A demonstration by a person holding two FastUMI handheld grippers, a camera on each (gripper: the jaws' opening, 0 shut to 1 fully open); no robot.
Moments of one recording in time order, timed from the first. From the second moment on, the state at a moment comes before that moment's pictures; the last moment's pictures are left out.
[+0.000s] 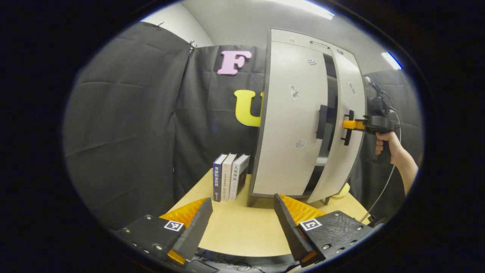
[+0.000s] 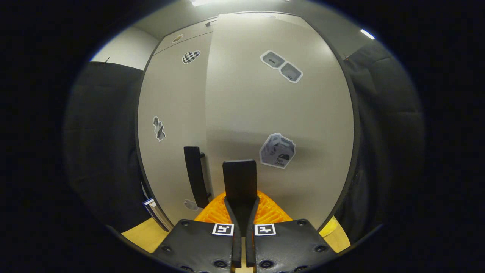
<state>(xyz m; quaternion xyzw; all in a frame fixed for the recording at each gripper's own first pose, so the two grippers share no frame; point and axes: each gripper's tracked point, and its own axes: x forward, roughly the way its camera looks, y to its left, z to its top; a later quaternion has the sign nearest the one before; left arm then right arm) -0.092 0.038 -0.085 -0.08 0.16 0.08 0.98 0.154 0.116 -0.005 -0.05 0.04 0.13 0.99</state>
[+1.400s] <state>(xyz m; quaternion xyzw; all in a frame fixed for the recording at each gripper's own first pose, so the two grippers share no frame) -0.083 0.001 -0.095 -0.07 0.18 0.01 0.98 0.080 0.027 0.002 -0.05 0.03 0.13 0.99</state>
